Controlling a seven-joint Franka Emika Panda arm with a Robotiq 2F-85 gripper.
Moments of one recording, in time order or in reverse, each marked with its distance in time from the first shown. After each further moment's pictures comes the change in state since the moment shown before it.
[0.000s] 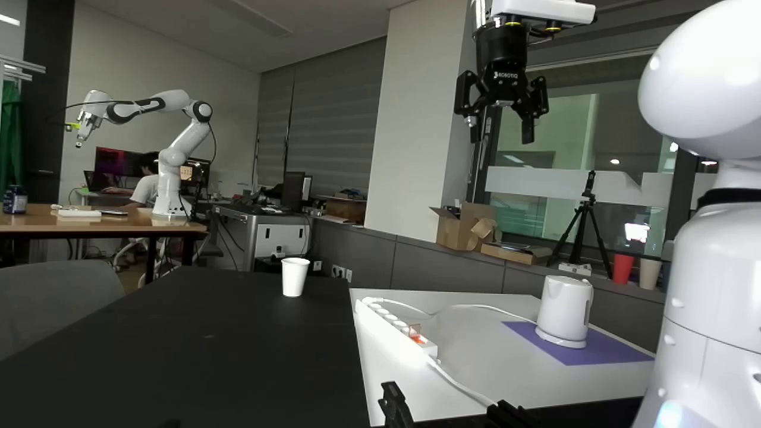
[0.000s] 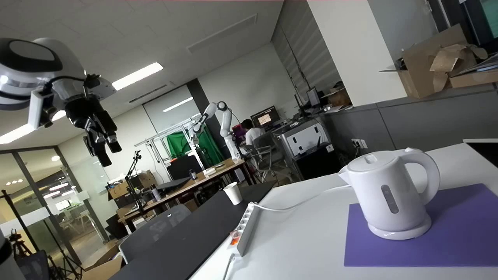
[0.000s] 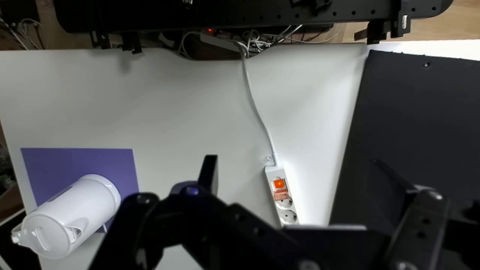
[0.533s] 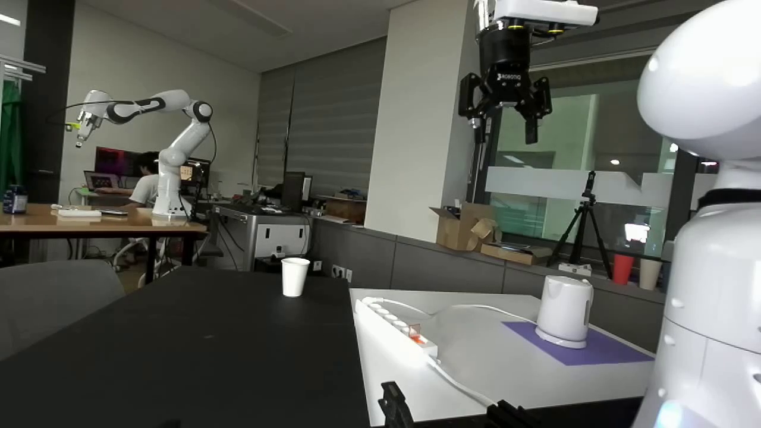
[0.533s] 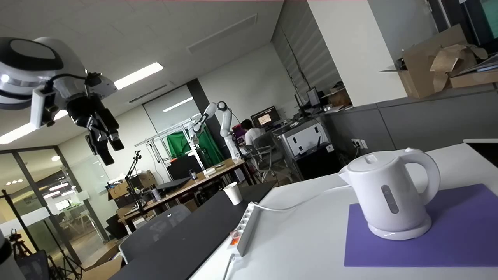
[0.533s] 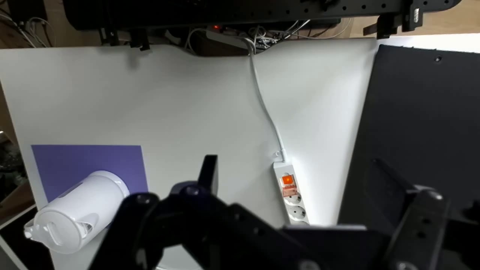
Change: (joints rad) arm -0.009 0.001 -0.009 0.000 -0.027 0.009 -0.001
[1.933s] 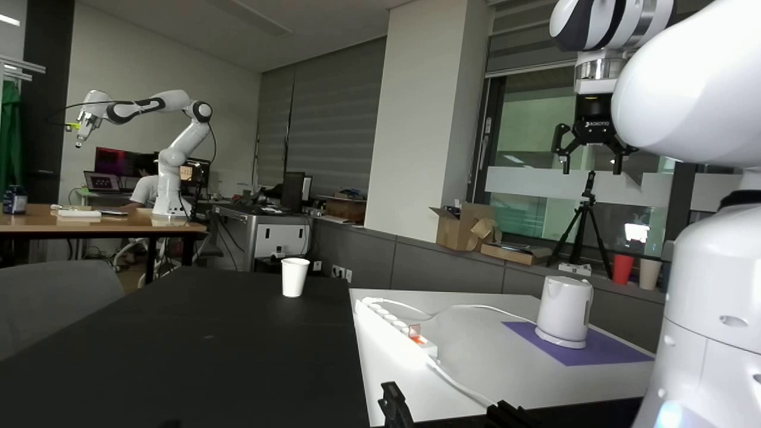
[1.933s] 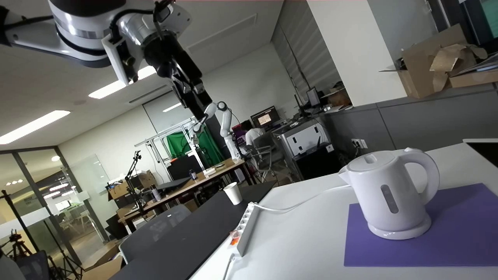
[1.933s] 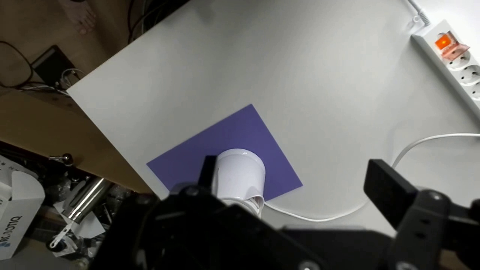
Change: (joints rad) arm -0.366 0.308 -0.358 0.126 -0.210 0.341 -0.035
